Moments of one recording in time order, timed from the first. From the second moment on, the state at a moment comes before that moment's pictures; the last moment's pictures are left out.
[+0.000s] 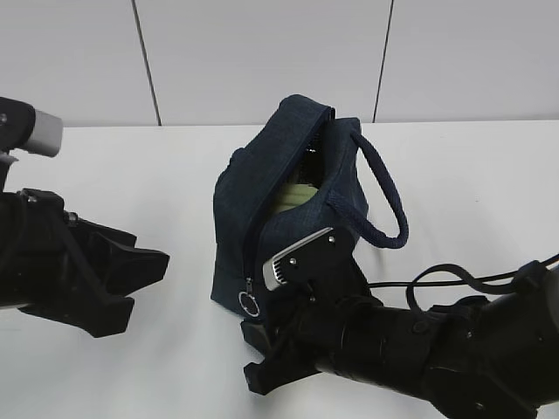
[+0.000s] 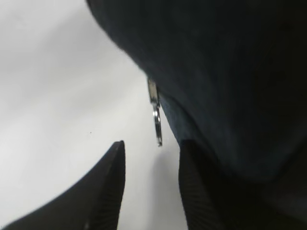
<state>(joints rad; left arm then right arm) -0.63 1.12 -0.53 -0.62 0.17 0.52 0.74 1.87 -0.62 -0.09 -0.58 0.23</state>
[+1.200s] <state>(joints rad) -0.63 1.12 -0.53 -0.62 0.17 0.52 0.74 1.92 -0.66 -0.10 -0.64 0.23</state>
